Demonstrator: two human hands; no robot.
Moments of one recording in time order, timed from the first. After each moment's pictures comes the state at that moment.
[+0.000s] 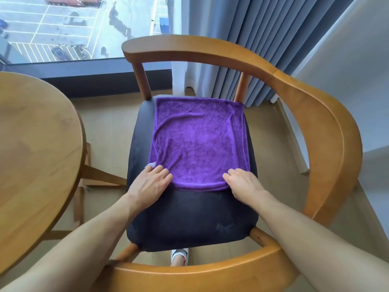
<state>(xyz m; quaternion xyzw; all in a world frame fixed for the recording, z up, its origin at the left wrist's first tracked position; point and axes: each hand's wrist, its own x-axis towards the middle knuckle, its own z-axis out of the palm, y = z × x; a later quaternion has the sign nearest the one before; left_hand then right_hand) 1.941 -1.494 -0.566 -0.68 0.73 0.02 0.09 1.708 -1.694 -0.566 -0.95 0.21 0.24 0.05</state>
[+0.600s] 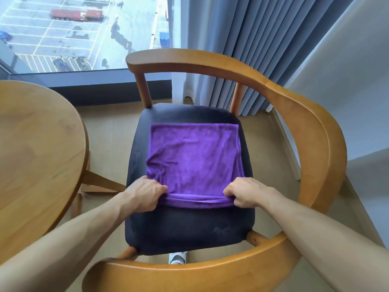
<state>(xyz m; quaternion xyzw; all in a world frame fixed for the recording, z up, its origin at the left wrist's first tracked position) 1.943 -1.495 -0.549 -0.69 0.66 0.23 0.17 1.703 -1.704 -0.527 -0.93 0.11 0.33 0.10</state>
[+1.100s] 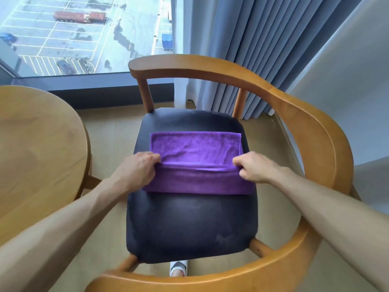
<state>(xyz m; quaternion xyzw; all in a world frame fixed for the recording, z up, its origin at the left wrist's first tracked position) 1.989 -1.522 -0.505 -0.81 0.57 0.16 -0.04 1.733 -1.765 -0.494 -0.93 0.24 0.24 0.16</state>
